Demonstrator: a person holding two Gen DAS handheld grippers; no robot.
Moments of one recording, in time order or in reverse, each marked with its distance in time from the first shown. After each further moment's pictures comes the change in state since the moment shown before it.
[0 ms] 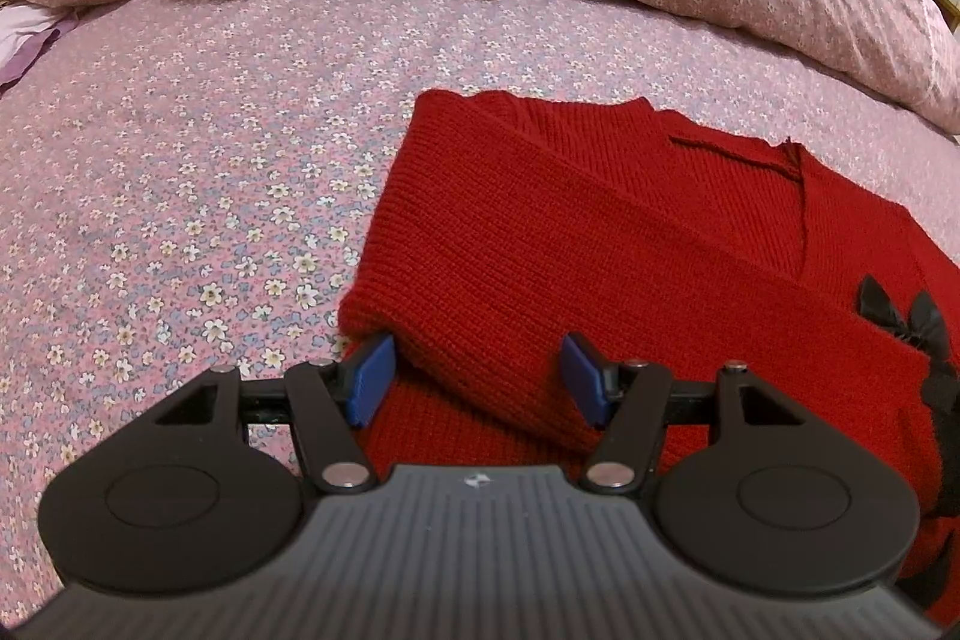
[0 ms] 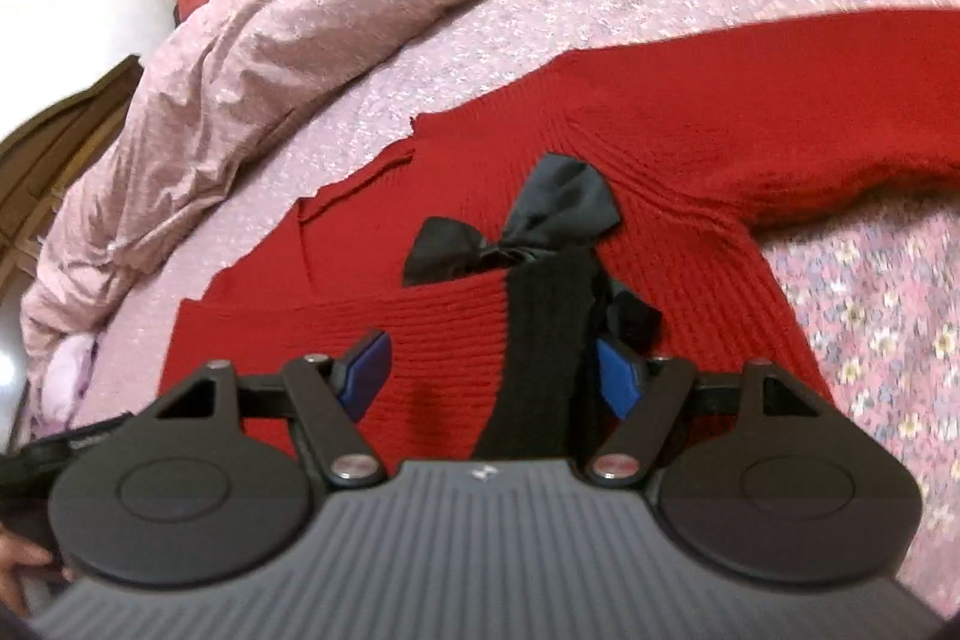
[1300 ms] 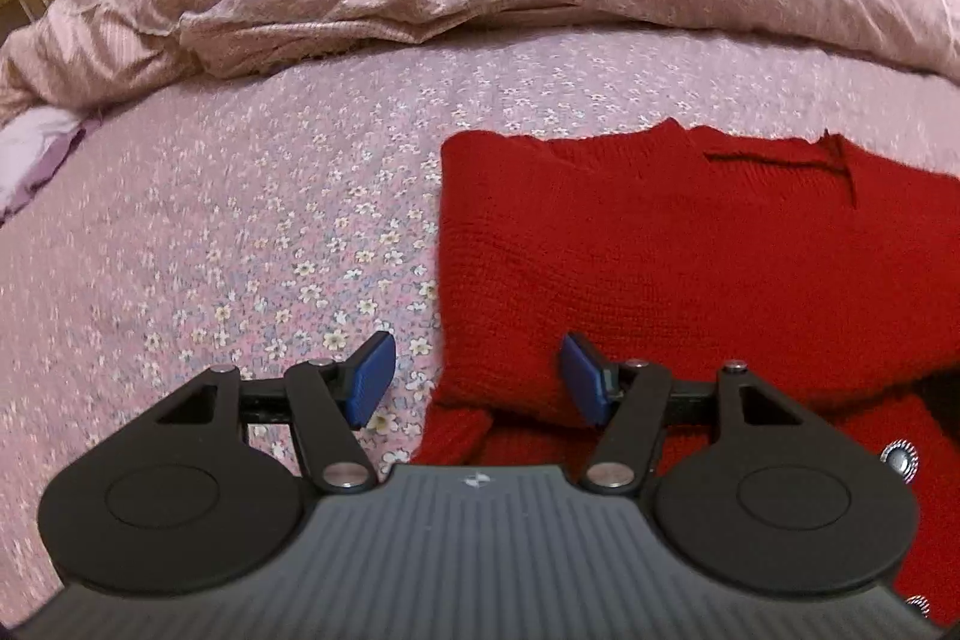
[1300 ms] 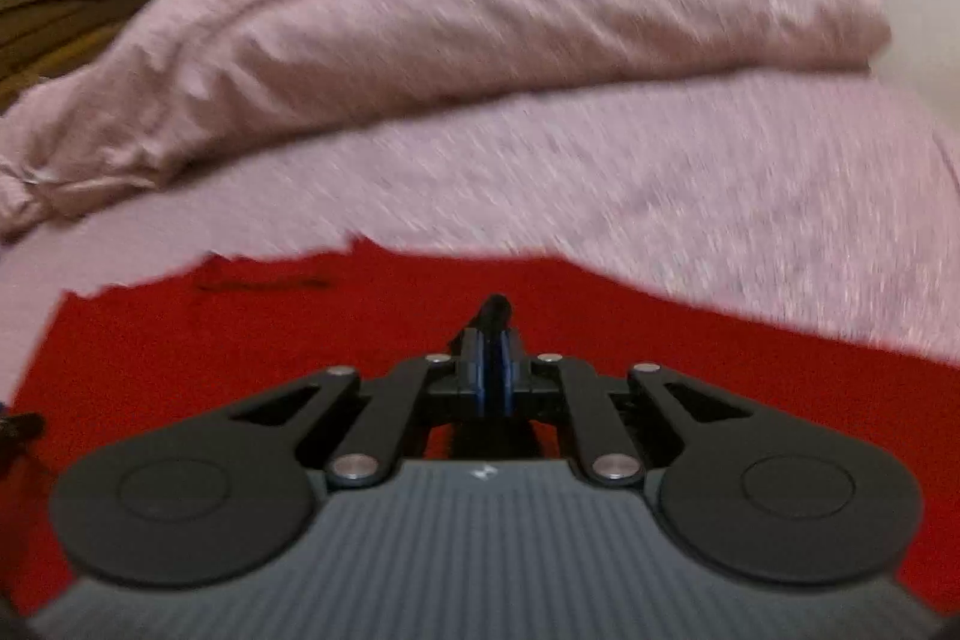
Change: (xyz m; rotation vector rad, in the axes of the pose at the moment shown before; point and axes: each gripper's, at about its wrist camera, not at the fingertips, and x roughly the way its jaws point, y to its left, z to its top) left arm 0.019 -0.014 0.000 0.141 -0.126 0.135; right arm 0.049 -0.001 0.083 -0.342 -0.108 -0.145
